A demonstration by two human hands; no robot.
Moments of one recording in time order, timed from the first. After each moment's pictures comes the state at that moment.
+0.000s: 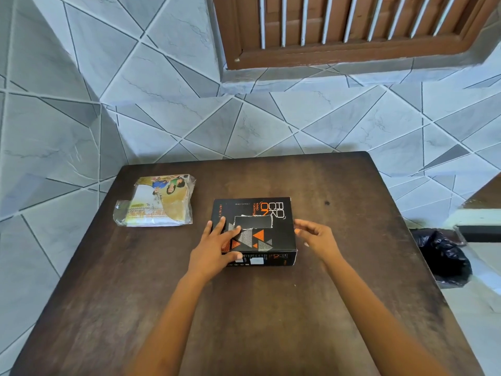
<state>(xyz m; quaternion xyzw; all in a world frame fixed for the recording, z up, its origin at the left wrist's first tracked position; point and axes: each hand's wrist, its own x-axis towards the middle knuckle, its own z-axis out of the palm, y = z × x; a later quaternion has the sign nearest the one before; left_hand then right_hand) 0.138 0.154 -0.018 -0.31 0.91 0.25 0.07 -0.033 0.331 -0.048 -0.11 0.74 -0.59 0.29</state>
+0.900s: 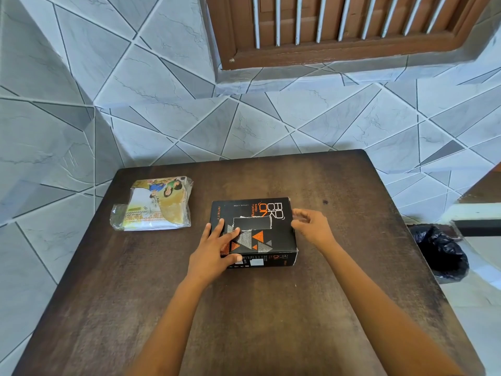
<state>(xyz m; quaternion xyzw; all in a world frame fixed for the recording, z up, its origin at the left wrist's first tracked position) 0.140 0.154 -0.018 -0.31 0.91 0.26 0.06 -0.051 0.315 -0.034 -0.17 0.82 -0.47 0.28</state>
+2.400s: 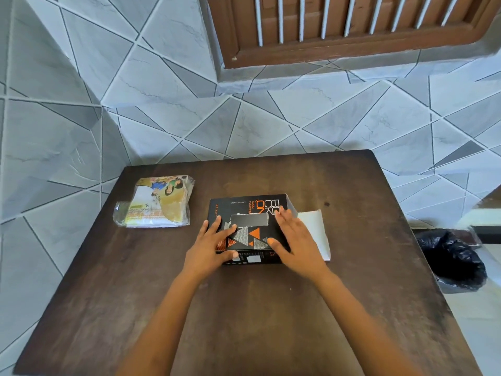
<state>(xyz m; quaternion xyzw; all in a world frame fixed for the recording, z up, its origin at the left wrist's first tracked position) 0.130 0.156 -0.019 -0.33 0.90 0.27 0.04 -0.017 0.325 -0.050 -0.45 0.82 -0.32 0.13</state>
